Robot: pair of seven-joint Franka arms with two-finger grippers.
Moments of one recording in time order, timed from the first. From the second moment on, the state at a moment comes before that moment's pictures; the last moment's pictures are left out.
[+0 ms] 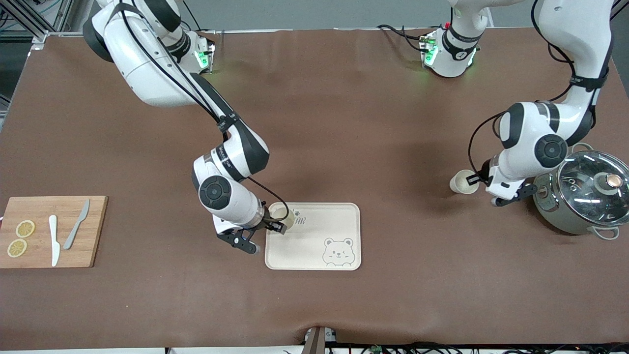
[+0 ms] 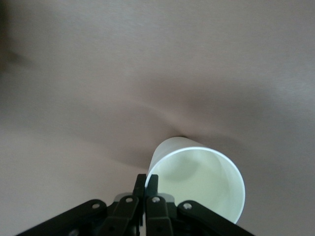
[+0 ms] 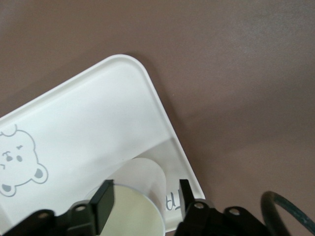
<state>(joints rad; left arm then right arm) 0.10 0.29 -0.12 -2.16 0.06 2.29 -0.41 0.30 0.87 0.26 -1.25 -0.05 2.19 0.93</state>
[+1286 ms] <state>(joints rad) 0.11 0.12 -0.16 -2.05 0.03 1.99 -0.40 0.25 0.84 0.31 -1.21 -0.12 1.96 1.00</state>
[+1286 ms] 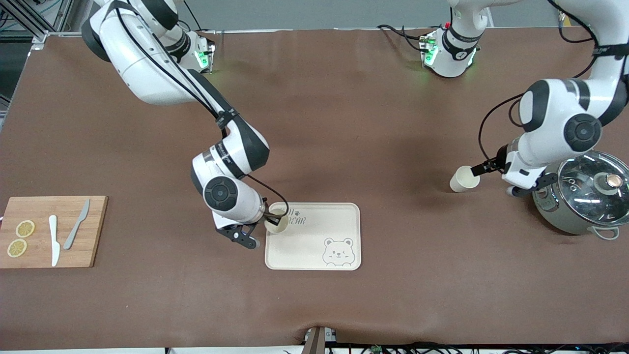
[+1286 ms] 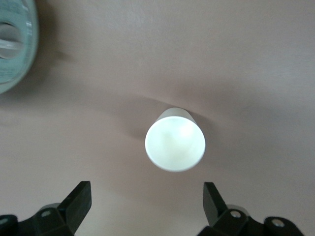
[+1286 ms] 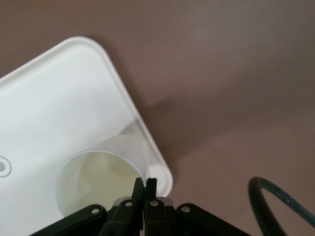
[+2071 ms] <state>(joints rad) 0.11 0.05 -0.18 -1.68 0.03 1.68 -0.37 -0.17 0.49 0.36 -1.67 -0.12 1.92 0.38</state>
